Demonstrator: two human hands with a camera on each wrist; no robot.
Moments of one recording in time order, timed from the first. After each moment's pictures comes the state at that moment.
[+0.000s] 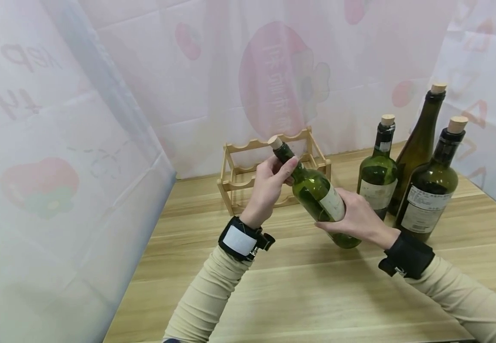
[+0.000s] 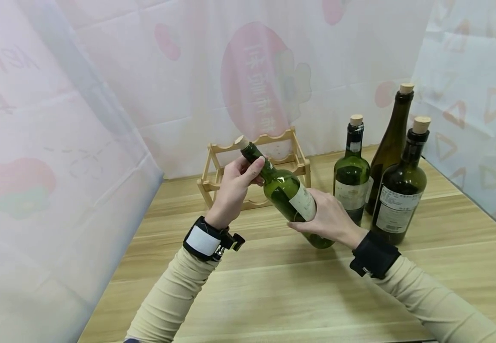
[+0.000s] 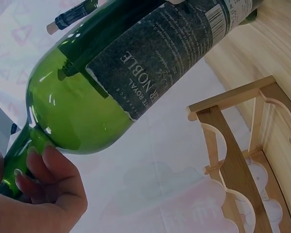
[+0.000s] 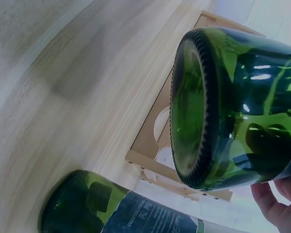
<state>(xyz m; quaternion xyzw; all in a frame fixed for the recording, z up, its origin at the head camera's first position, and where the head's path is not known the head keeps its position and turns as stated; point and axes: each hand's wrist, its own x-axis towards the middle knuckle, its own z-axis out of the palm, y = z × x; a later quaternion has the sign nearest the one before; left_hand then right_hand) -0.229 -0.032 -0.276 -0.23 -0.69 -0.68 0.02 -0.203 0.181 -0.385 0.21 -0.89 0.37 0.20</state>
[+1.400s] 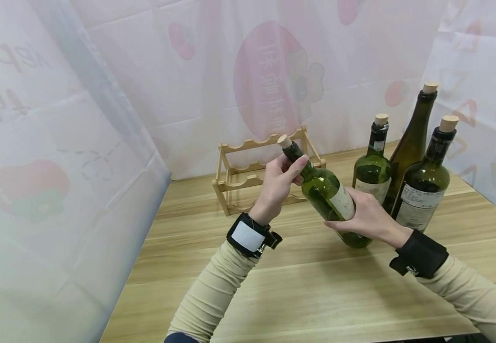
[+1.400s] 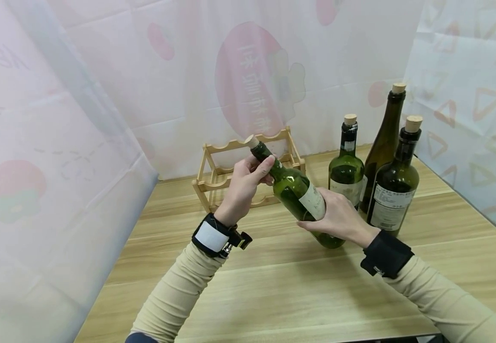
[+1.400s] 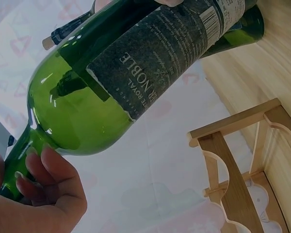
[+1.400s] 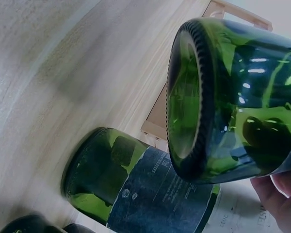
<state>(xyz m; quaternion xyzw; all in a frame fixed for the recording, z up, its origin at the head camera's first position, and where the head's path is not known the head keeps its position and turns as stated) -0.231 -0.008 -0.278 -0.24 -0.68 -0.69 -0.01 -0.195 0.209 -0.382 0.20 -0.90 0.35 0.16</state>
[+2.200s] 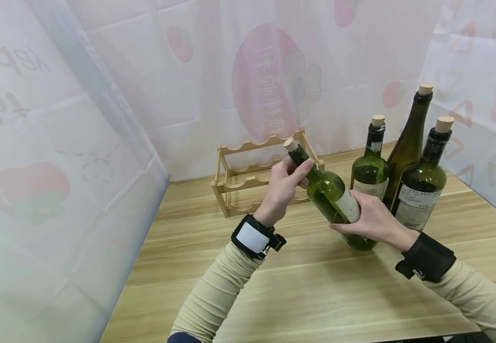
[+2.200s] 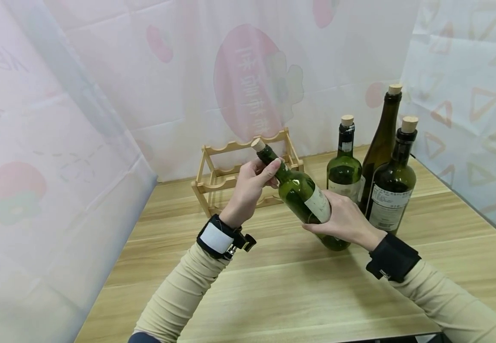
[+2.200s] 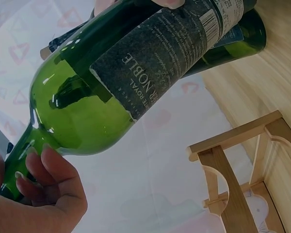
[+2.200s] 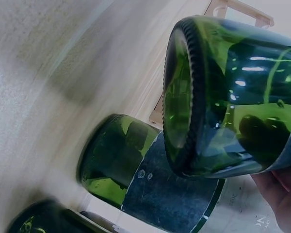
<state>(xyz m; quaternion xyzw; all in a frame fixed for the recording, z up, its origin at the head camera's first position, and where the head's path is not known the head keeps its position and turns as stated) -0.229 0.002 -0.282 -0.24 -0.68 -0.69 -0.02 -0.187 0.221 -0.386 0.18 -0.91 0.33 0.18</state>
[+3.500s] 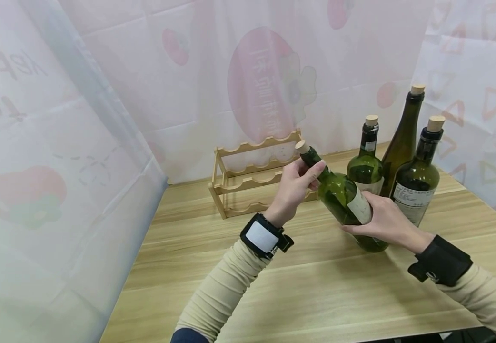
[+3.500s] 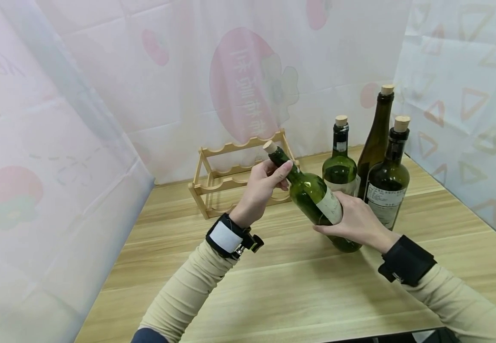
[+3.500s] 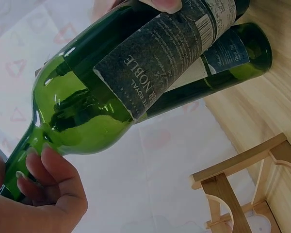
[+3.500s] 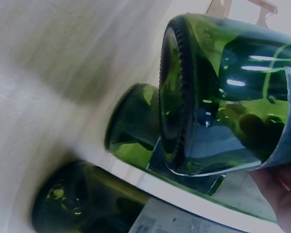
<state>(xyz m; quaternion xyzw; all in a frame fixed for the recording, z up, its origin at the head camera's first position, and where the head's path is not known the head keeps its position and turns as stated) -0.223 0.026 -0.284 -0.25 -0.67 -0.69 -0.07 -0.174 0.246 -0.389 0.17 -0.92 0.29 0.21</state>
